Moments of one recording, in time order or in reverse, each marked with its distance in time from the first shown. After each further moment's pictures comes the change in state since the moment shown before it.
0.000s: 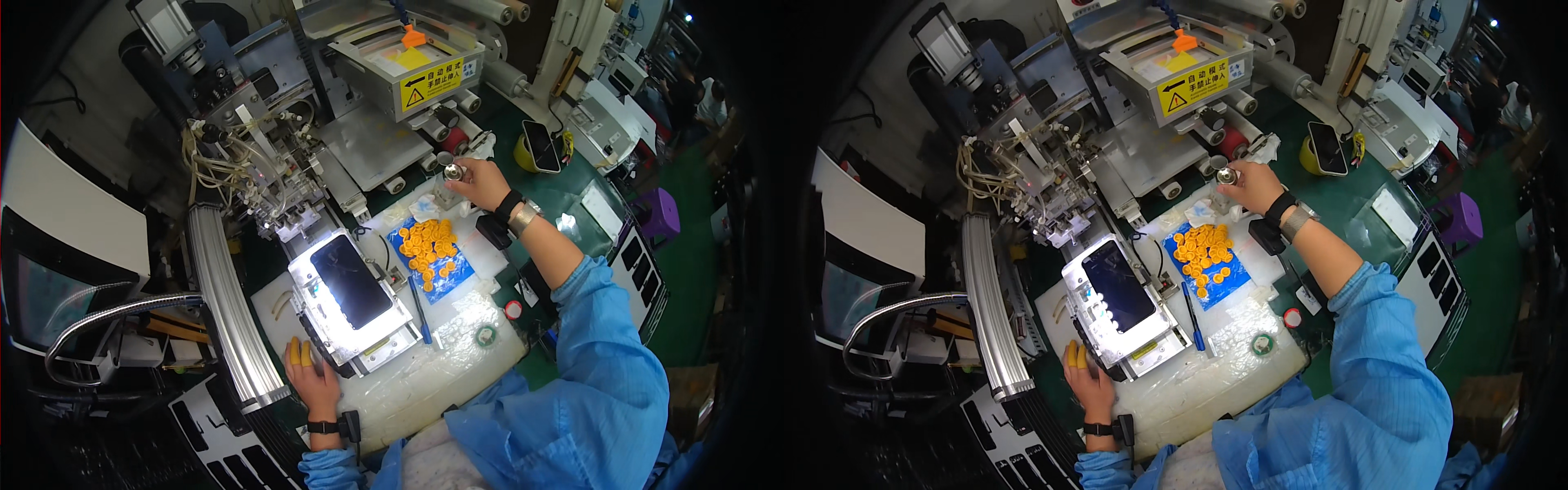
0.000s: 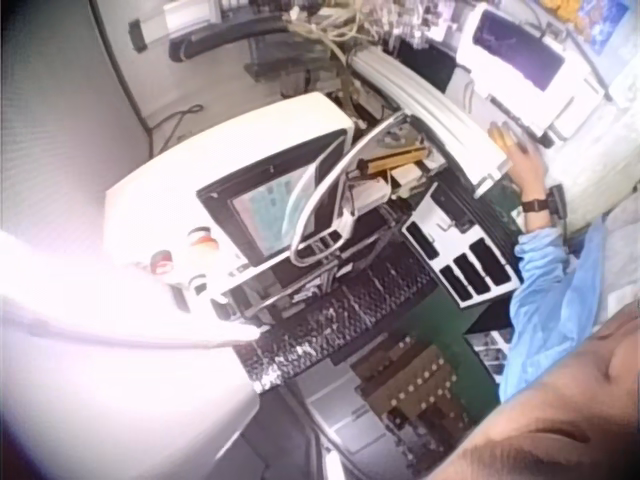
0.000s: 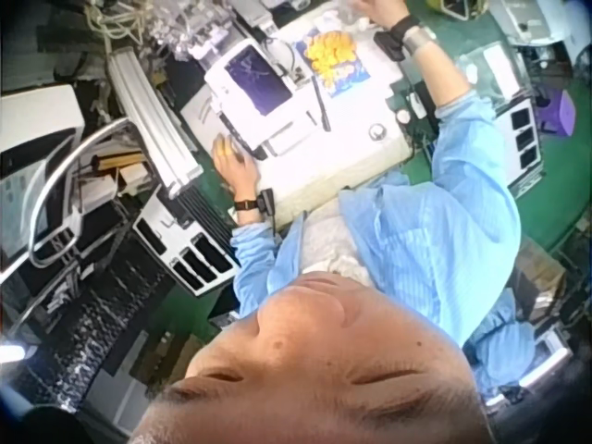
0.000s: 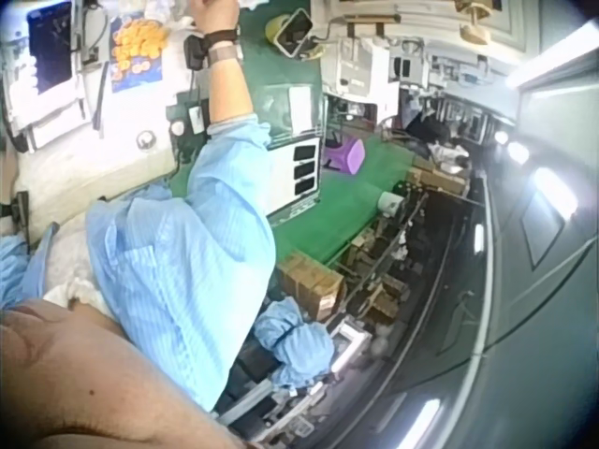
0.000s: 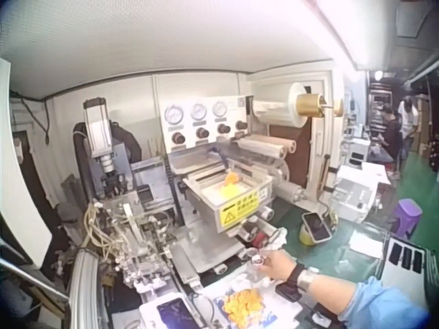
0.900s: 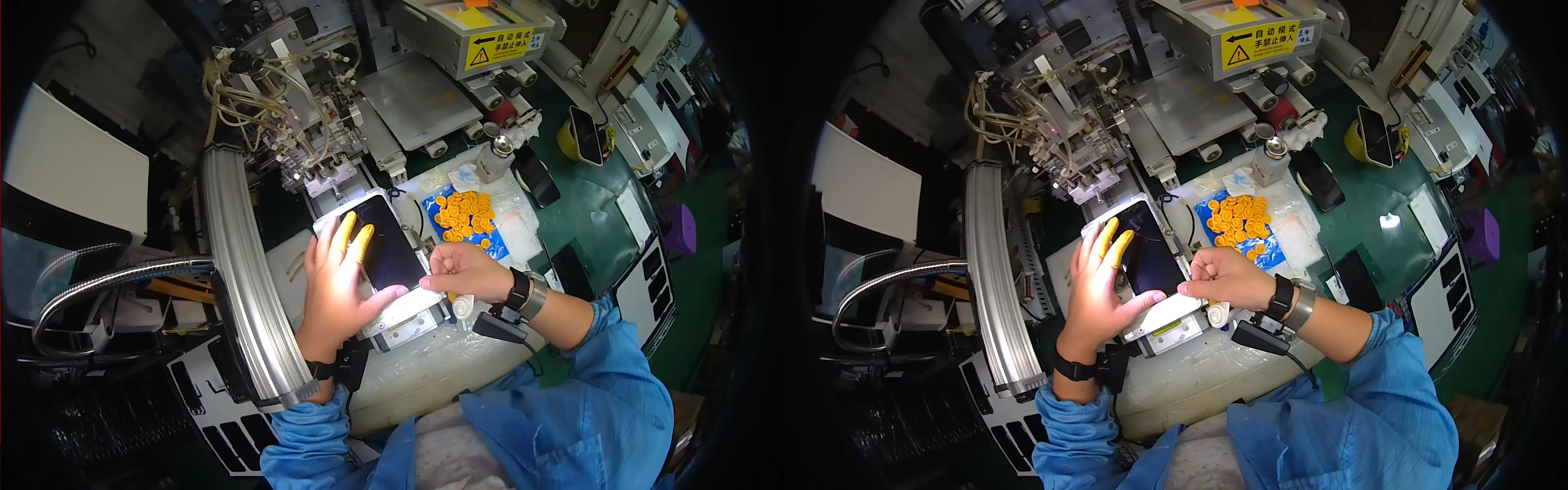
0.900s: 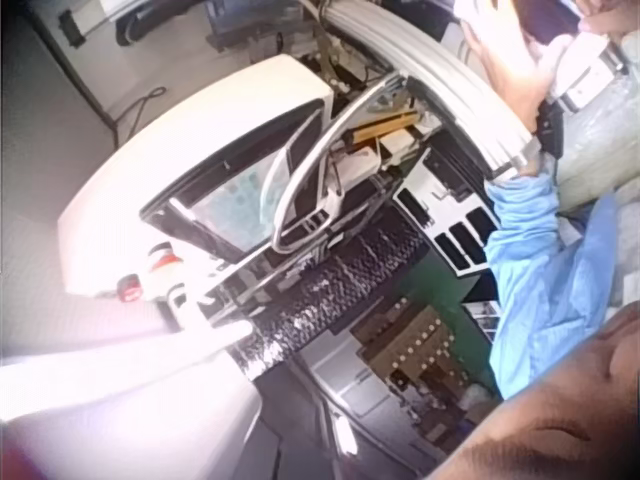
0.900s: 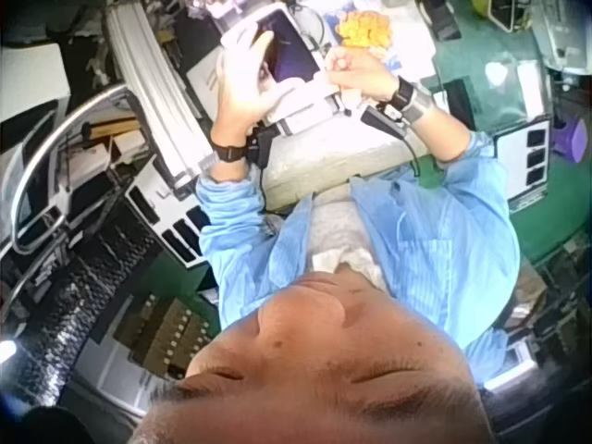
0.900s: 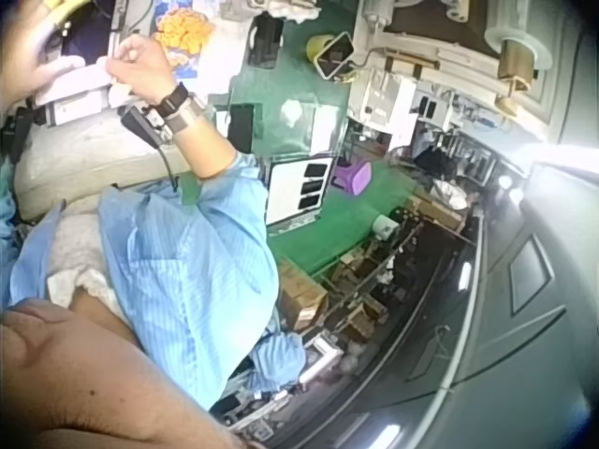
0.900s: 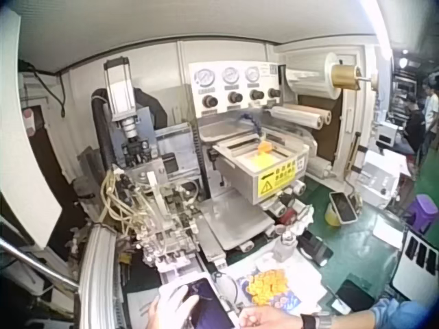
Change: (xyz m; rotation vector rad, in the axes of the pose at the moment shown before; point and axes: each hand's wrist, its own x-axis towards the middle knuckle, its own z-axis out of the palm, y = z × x) left_hand 0.148 0.100 -0.052 -0.069 -0.253 0.427; right_hand -0.124 -0.116 0.069 0.960 -0.778 0.245
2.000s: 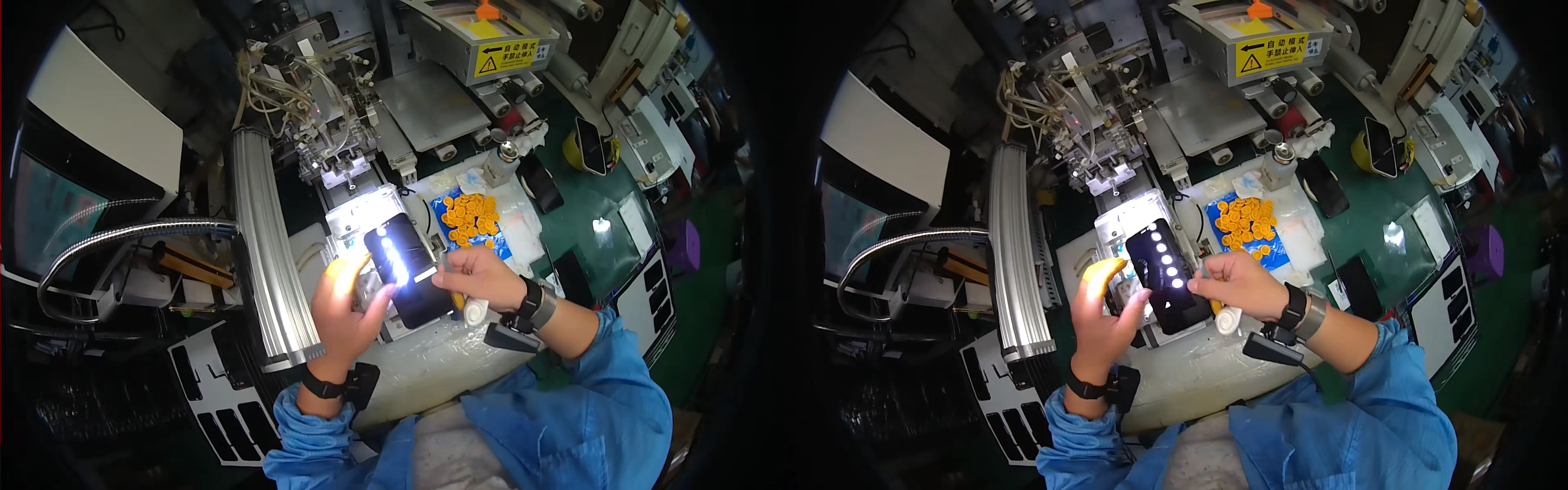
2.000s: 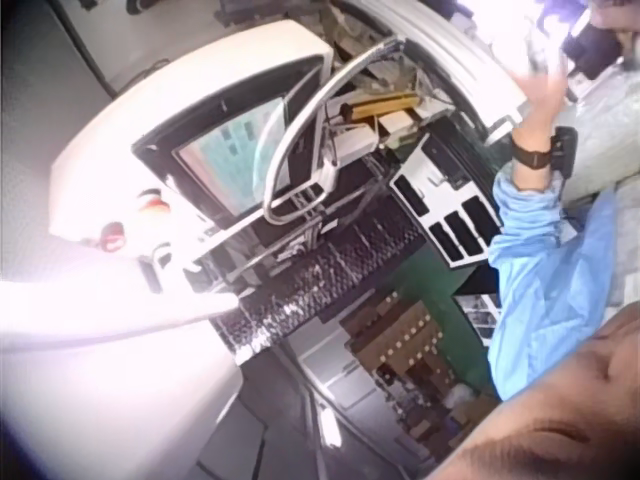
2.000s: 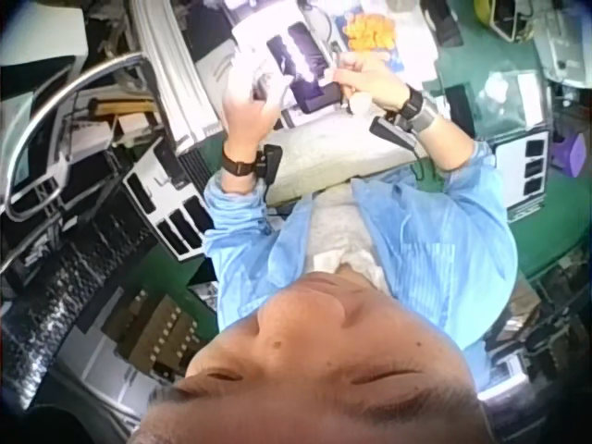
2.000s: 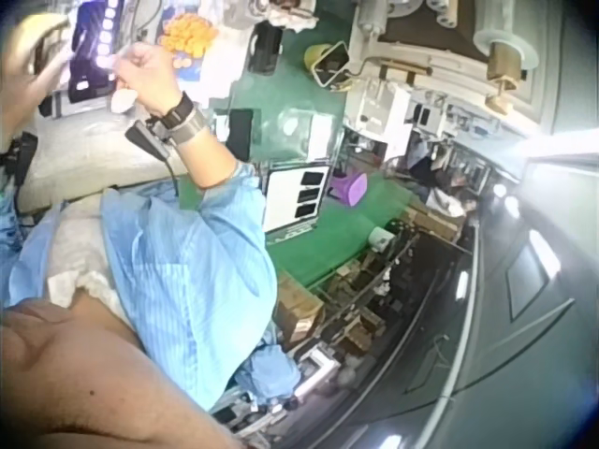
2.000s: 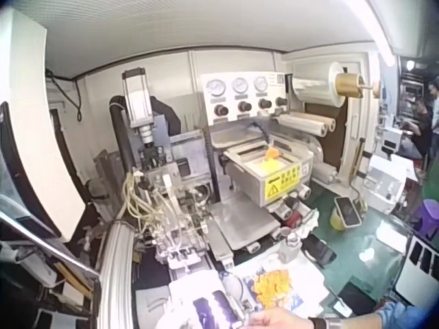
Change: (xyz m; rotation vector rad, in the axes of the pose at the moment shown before) left_hand -0.042 0.028 0.002 -0.276 0.340 -0.104; right_hand -0.028 -0.024 0.015 0.013 0.025 -0.024
